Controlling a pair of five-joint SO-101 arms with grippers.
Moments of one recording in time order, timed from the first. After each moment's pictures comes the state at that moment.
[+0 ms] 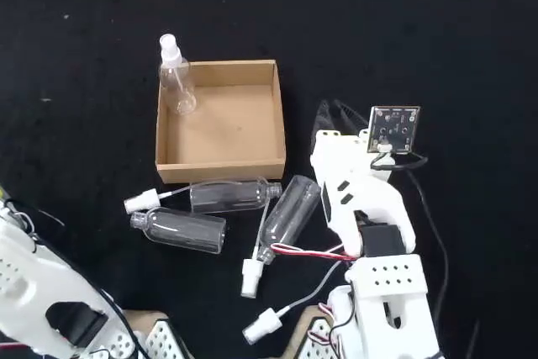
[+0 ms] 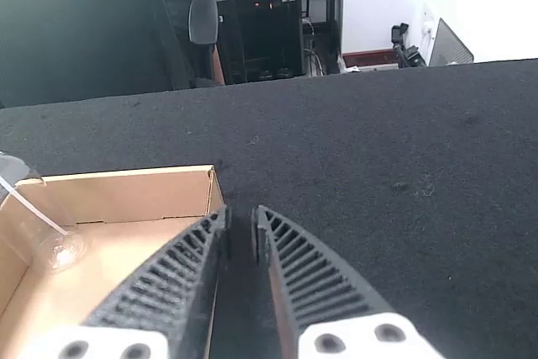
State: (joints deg) left arm -60.7 25.4 71.7 -94.6 -5.4; right arm -4.2 -64.5 77.3 14.0 -6.6
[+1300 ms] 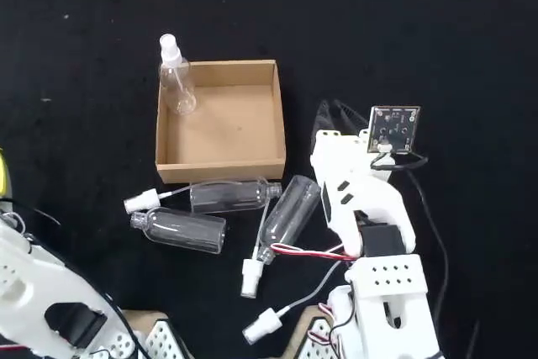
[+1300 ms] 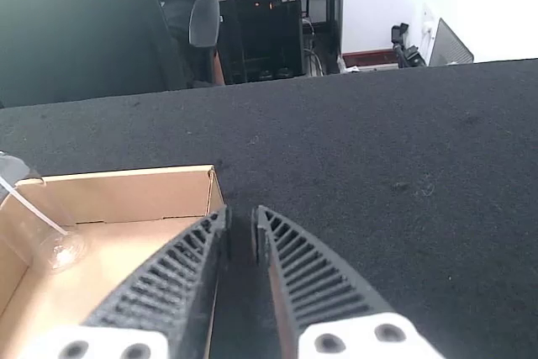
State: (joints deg) left arm -62.1 25.5 67.9 -94.3 -3.1; right arm -4.2 -64.5 77.3 14.0 -6.6
